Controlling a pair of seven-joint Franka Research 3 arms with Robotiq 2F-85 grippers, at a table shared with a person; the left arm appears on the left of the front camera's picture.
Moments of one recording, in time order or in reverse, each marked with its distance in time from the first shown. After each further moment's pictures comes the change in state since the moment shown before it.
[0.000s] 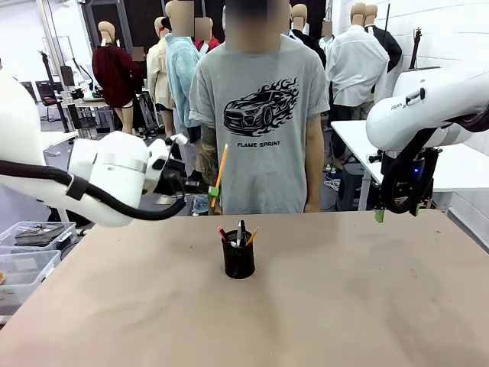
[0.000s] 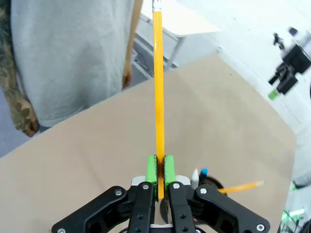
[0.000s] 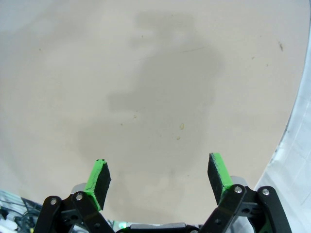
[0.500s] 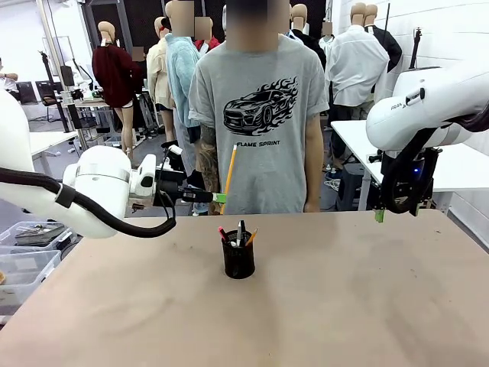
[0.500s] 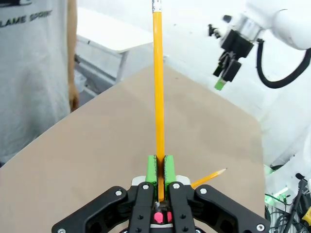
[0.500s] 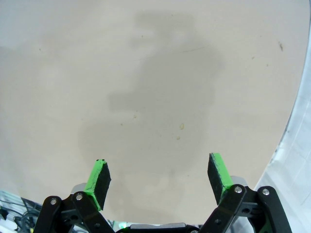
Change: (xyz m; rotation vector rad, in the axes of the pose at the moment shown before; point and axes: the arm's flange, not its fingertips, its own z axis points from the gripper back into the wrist) left arm -0.020 -0.009 -0.003 -0.275 -0.108 -0.122; right arm 0.000 0.000 0.000 0.000 0.000 0.000
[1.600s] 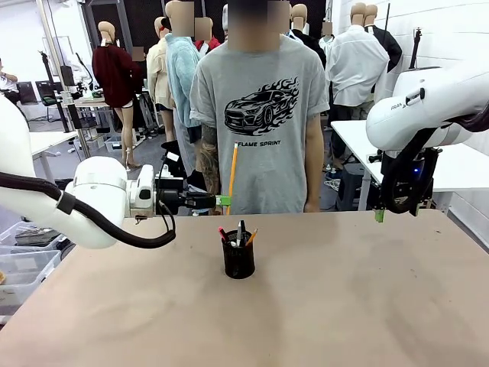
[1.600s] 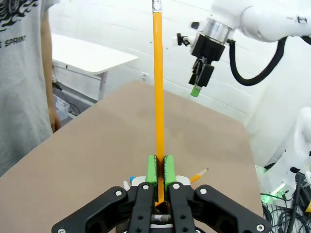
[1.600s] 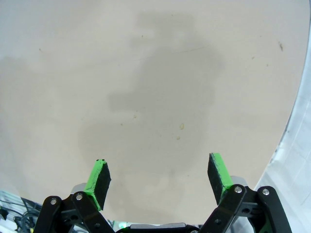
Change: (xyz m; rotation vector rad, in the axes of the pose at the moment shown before) left arm -0.024 -0.011 -0.008 -0.105 -0.104 -0.088; right arm 0.000 0.000 0.000 0.000 0.000 0.000
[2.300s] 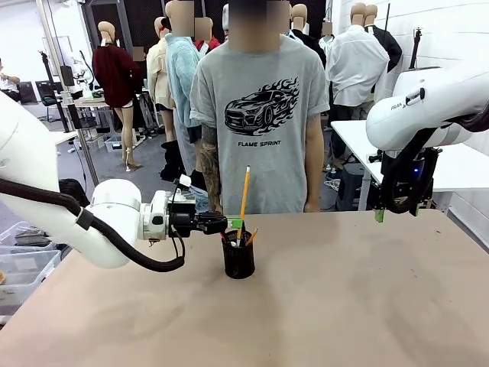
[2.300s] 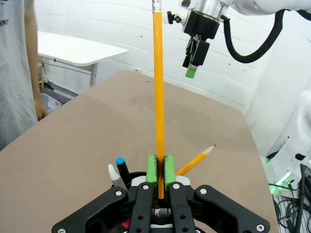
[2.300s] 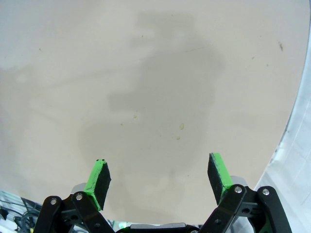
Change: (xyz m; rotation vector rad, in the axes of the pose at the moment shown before) left arm -0.051 0.002 -0.031 -0.038 0.008 -0.023; right arm 0.000 0.000 0.000 0.000 0.000 0.000
